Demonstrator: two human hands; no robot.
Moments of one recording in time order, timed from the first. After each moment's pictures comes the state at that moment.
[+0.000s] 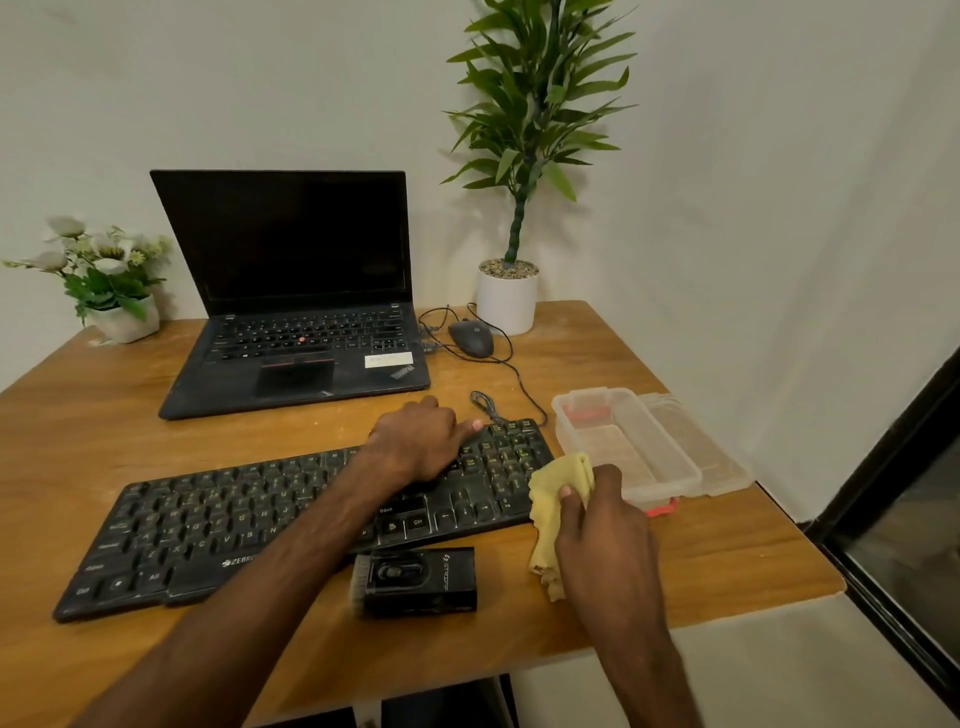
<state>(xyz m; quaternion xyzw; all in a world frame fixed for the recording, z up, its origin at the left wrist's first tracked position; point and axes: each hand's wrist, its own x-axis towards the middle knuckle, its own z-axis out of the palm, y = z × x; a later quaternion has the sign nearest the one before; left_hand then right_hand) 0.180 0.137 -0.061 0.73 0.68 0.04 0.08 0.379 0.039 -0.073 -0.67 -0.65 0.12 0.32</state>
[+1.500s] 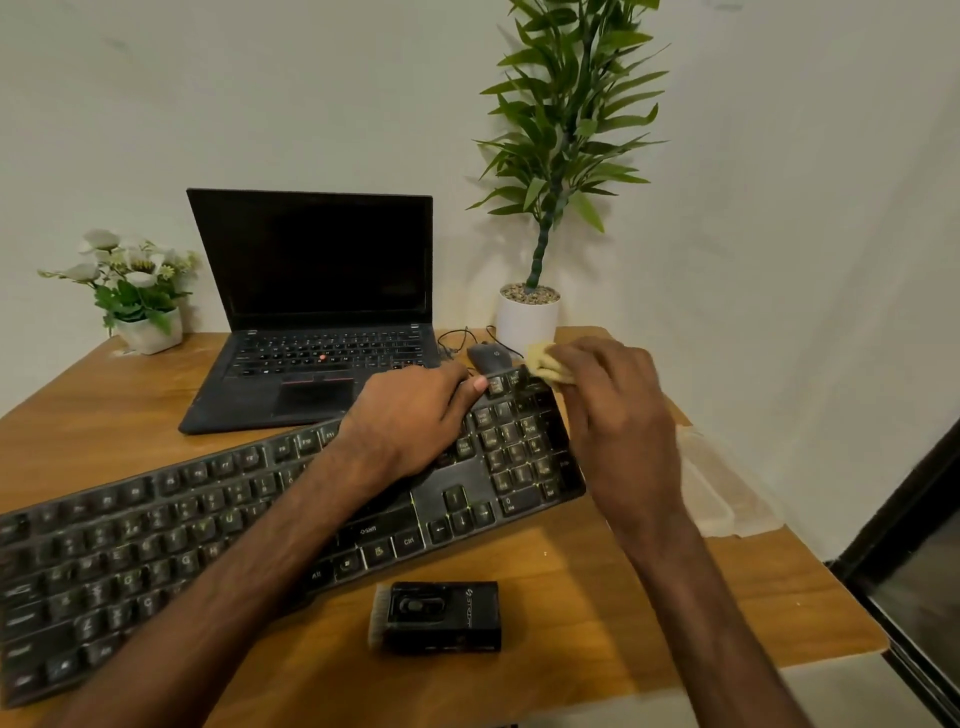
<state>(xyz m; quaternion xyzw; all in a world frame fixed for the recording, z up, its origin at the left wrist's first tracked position) 0.156 0.106 0.003 0.76 0.61 0.21 -0.10 0.358 0.102 0.003 -0.41 -0.77 -0.18 0.46</state>
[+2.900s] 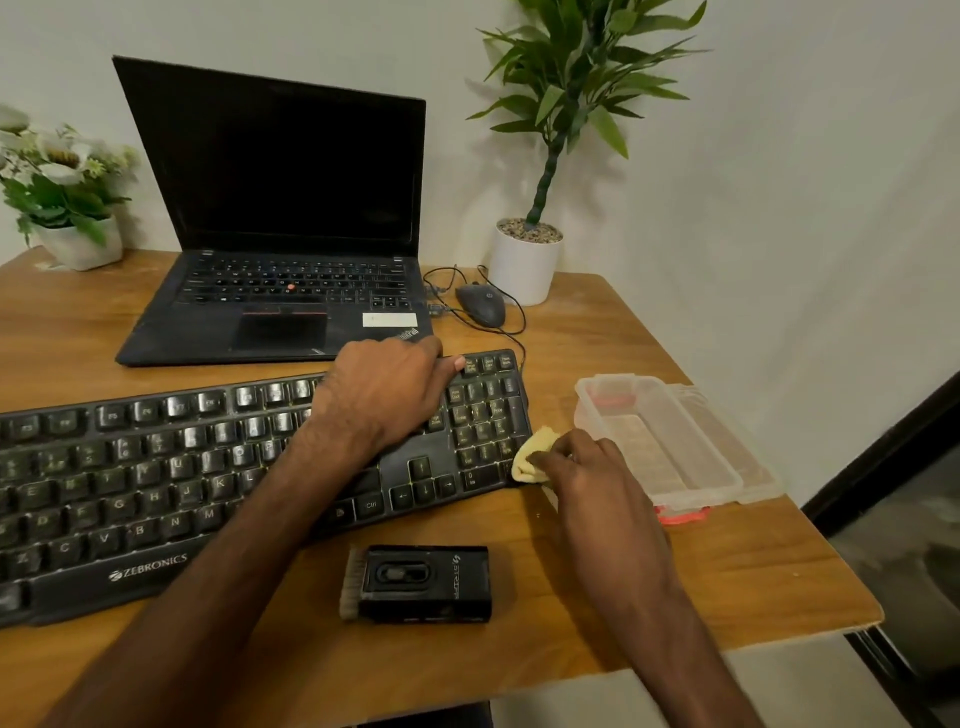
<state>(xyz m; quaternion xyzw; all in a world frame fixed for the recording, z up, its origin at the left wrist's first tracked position) 0.144 0.132 -0.052 0.73 0.64 0.15 -0.17 0.363 0.070 -0.070 -0.53 -0.83 -0.04 0.17</state>
